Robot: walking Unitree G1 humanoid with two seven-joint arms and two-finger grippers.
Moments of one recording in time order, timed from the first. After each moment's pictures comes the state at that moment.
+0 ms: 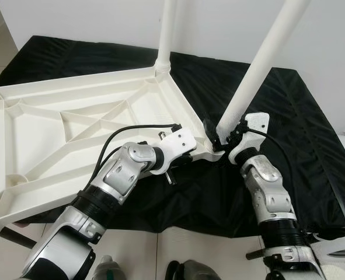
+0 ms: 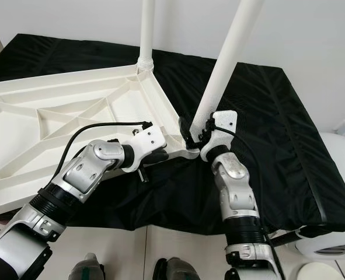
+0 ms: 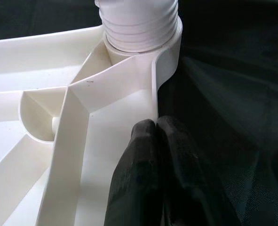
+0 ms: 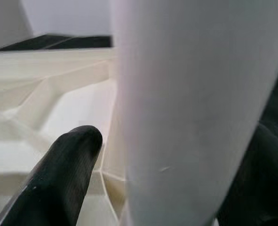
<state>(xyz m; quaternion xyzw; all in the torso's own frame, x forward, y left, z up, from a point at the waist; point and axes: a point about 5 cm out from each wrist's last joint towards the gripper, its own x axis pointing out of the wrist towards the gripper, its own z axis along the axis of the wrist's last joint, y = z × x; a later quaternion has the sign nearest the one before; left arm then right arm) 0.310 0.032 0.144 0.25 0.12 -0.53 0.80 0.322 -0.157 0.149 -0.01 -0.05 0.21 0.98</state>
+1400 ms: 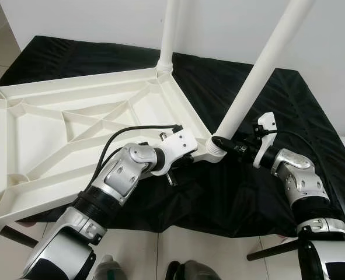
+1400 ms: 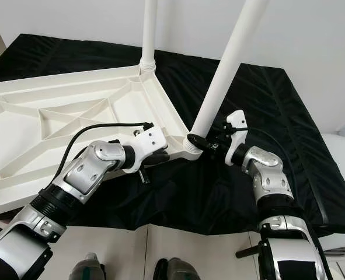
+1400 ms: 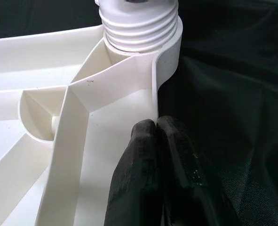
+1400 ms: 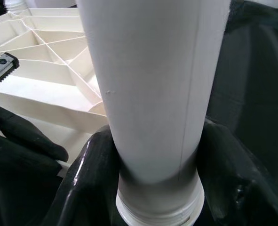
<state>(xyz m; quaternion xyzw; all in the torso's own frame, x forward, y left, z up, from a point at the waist) 0.309 0.032 0.145 0.25 0.12 -0.53 0.80 0.329 -0.195 0.143 -0.05 0.02 0.39 0.92</state>
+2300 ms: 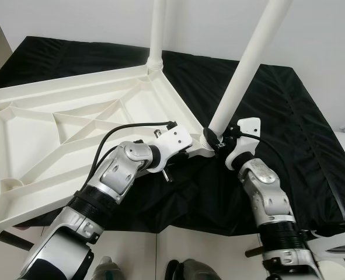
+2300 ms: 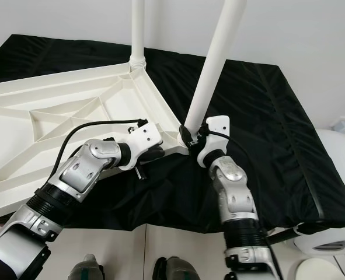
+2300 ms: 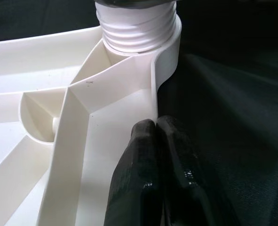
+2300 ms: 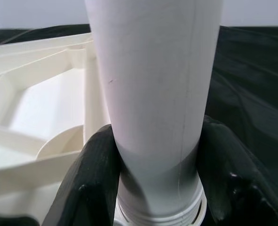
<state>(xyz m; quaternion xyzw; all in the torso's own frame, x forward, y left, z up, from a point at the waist) 0.313 0.040 0.146 0.26 0.12 -0.51 0.81 0.315 -0.126 0.146 0.03 -0.02 0.13 0.99</state>
